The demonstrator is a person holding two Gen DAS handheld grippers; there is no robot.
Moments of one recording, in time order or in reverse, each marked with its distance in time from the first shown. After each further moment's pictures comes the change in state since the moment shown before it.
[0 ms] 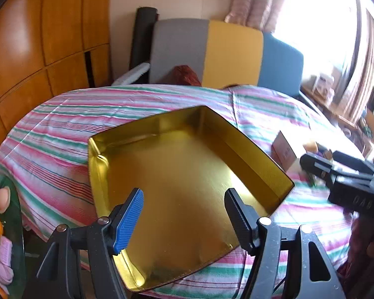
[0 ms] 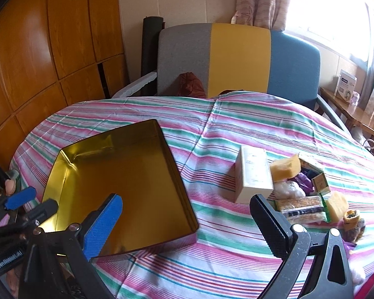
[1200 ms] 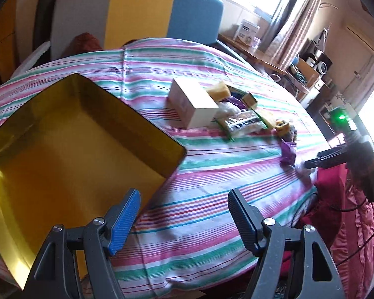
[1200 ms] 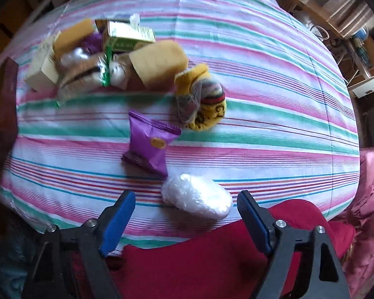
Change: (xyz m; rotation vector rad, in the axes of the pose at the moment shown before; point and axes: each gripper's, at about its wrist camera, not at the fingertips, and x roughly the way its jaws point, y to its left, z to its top) left arm 0.036 -0.100 -0.003 0.244 0.260 -0.467; right arm -0.017 -0.284 -0.085 0.210 0.734 -0.261
